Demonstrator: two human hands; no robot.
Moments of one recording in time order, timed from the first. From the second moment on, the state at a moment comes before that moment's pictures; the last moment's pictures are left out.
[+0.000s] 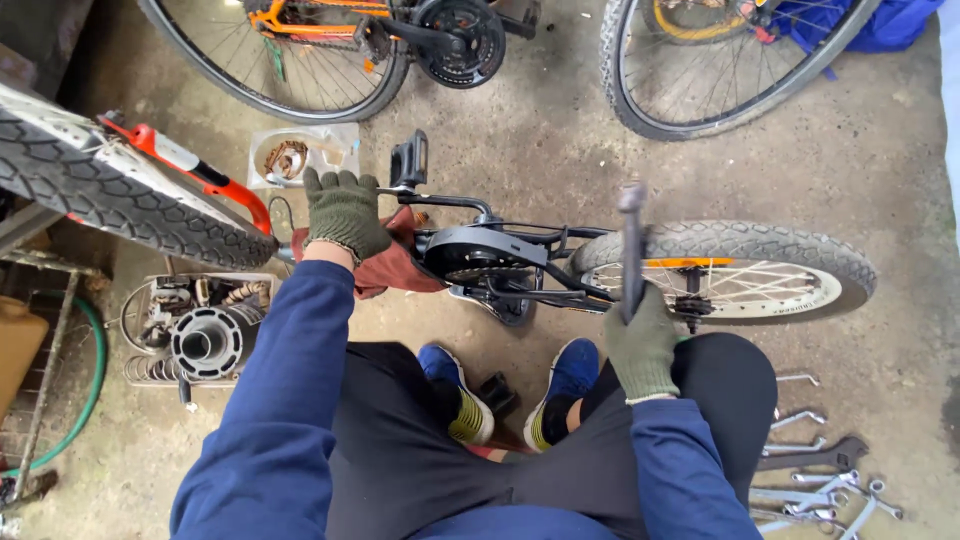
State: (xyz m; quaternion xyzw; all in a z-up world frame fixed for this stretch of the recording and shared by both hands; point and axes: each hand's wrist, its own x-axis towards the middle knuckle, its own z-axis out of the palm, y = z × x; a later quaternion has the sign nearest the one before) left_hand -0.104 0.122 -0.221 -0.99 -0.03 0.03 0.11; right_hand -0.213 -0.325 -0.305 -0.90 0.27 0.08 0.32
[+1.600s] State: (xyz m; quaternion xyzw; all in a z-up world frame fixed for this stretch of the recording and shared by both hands) left_hand -0.132 0.122 -0.229 -0.99 -0.02 0.10 -0.05; right_hand -0.144 -0.354 -0.327 -0.96 -0.08 -0.03 0.28
